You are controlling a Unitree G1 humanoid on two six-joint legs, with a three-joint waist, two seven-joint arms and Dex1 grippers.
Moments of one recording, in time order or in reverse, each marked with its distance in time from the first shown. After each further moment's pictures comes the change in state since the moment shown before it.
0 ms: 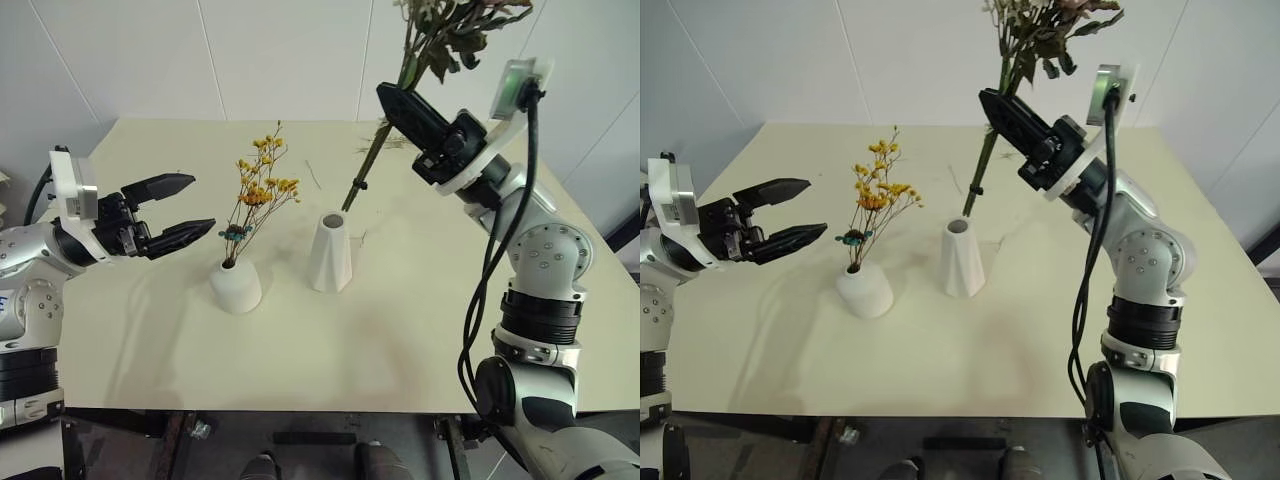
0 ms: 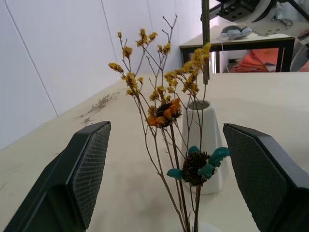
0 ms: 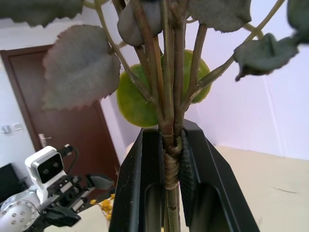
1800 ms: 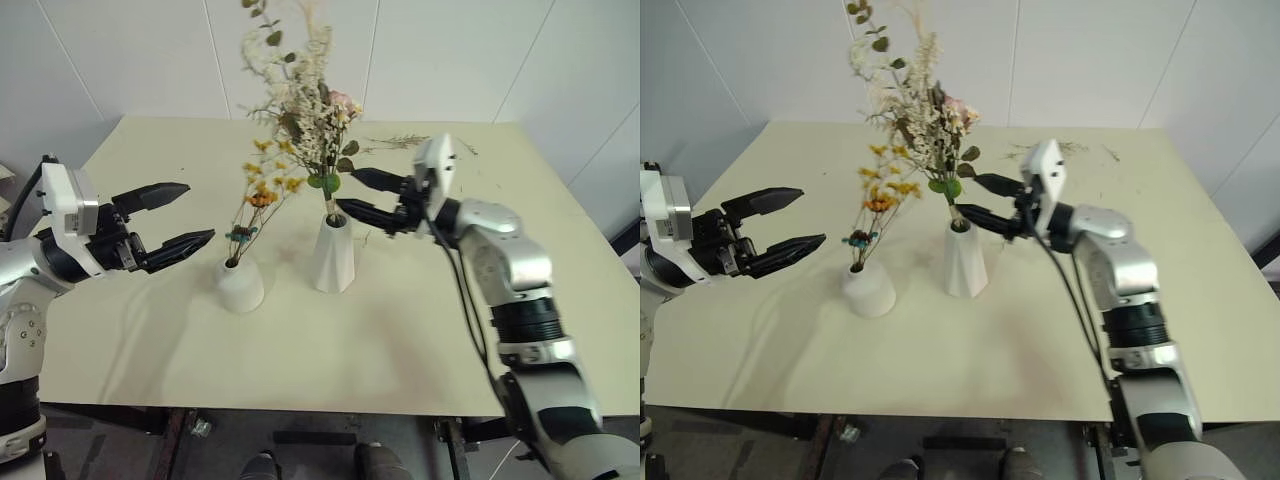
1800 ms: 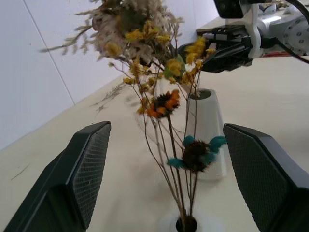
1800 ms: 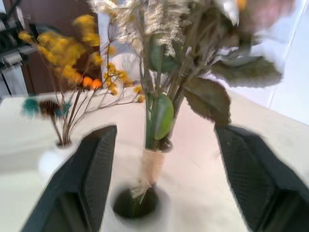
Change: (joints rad) left arm 0.152 0.027 0.080 -0.221 -0.009 0.079 0.123; right arm 0.071 -0.202 0.260 0.285 -0.453 -0.407 0.389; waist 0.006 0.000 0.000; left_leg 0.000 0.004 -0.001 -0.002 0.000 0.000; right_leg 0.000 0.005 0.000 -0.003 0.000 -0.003
